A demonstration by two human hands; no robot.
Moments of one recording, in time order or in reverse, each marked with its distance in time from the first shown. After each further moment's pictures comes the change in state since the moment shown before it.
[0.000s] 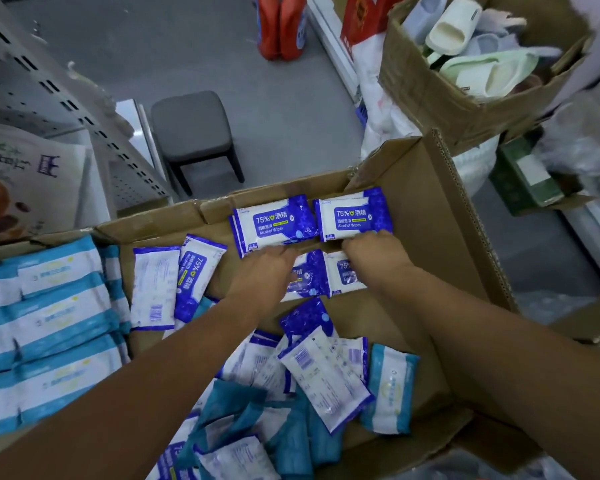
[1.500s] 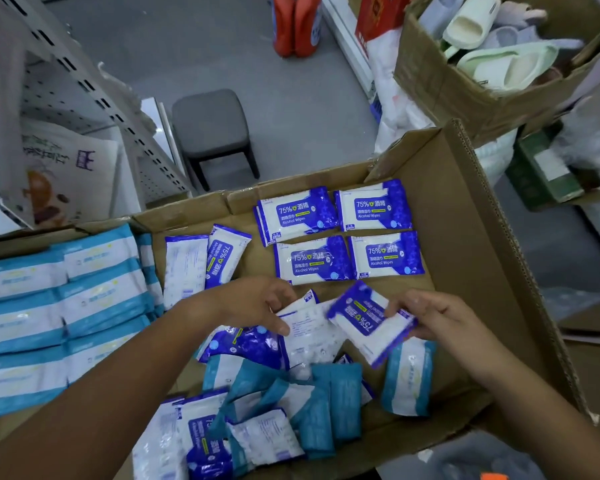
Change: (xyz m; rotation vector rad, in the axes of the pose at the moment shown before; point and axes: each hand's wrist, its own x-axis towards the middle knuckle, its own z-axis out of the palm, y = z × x) left_hand -0.061 -0.056 -0.026 -0.699 -0.664 -0.019; right_hand -0.145 -0.018 0.013 1.686 0.082 0.117
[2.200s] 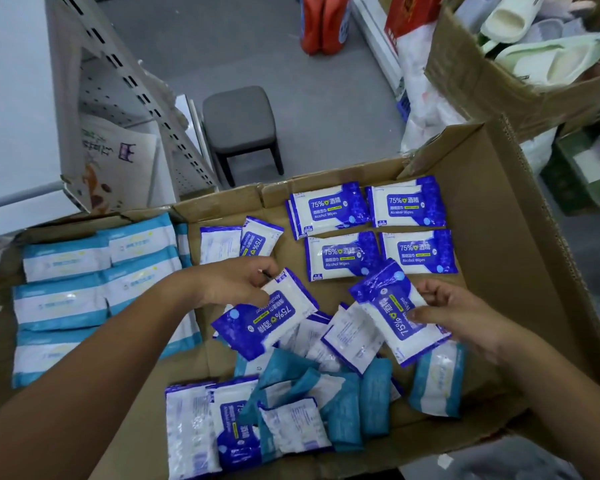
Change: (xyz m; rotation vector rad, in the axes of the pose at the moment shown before) left_hand -0.060 -0.016 -0.040 -0.153 0.042 -0.131; right_hand 0.031 0.006 0.013 0.130 -0.096 0.301
